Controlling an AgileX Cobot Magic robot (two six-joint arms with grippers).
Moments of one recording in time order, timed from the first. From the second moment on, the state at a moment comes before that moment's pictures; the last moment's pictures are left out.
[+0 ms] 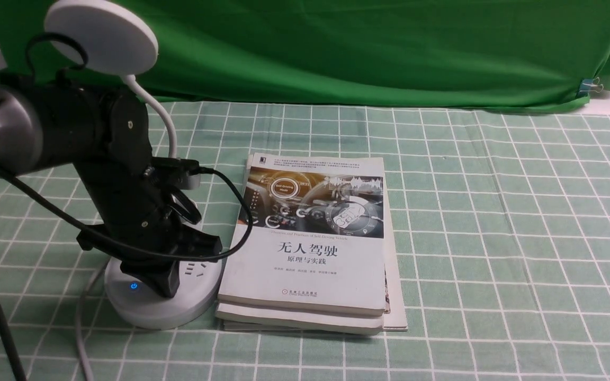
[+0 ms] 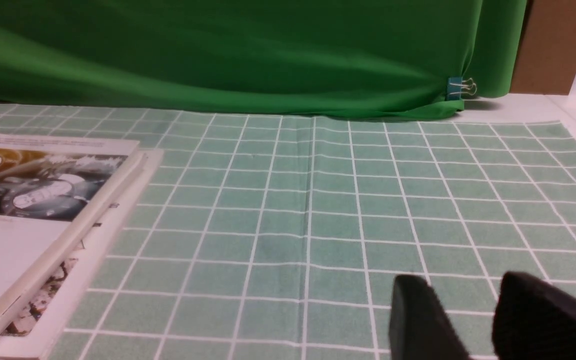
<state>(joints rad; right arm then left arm) 0.04 0.00 0.01 -0.04 0.24 -0.02 -0.26 1.83 -1.20 -0.13 0.98 0.05</state>
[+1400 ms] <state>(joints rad) 0.04 0.00 0.01 -0.04 0.24 -0.02 -0.26 0.57 -0.39 -0.26 0.46 0.07</state>
